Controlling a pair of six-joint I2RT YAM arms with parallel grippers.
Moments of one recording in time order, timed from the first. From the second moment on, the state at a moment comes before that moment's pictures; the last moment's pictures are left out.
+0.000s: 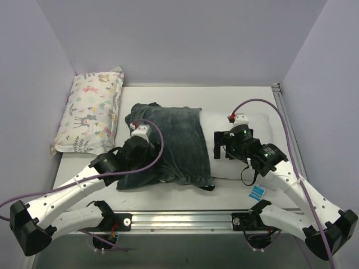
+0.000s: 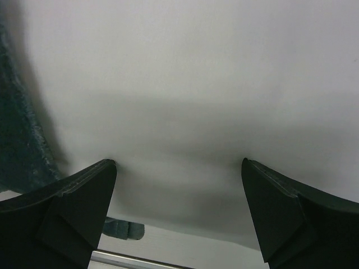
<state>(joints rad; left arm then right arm) -0.81 1.00 0.90 -0.65 -0.27 -0.63 0.59 0.99 0.94 -0.74 0.24 0.37</state>
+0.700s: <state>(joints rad) -0.67 1.13 0.75 -0.35 -0.32 -0.77 0.47 1.18 0.99 -0.59 0.12 0.42</state>
